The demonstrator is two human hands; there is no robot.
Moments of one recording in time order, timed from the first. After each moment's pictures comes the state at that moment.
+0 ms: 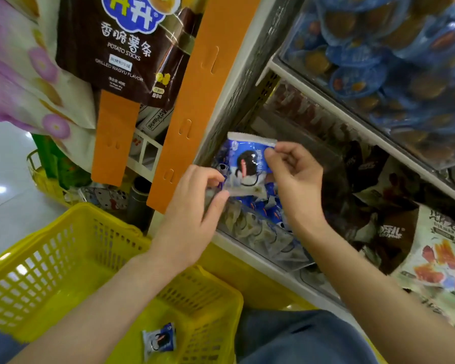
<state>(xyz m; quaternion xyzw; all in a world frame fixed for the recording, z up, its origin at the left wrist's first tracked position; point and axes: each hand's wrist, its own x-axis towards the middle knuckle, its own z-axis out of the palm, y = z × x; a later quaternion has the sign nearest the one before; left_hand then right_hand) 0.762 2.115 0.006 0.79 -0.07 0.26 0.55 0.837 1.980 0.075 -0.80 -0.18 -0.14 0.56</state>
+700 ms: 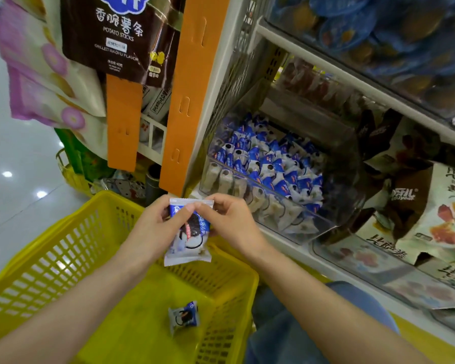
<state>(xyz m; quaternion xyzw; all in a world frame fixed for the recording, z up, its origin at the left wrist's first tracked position) 0.718 2.134 -0.037 0.65 0.13 0.05 0.75 0.773 2.010 -0.015 -0.81 -0.14 0.16 0.54</state>
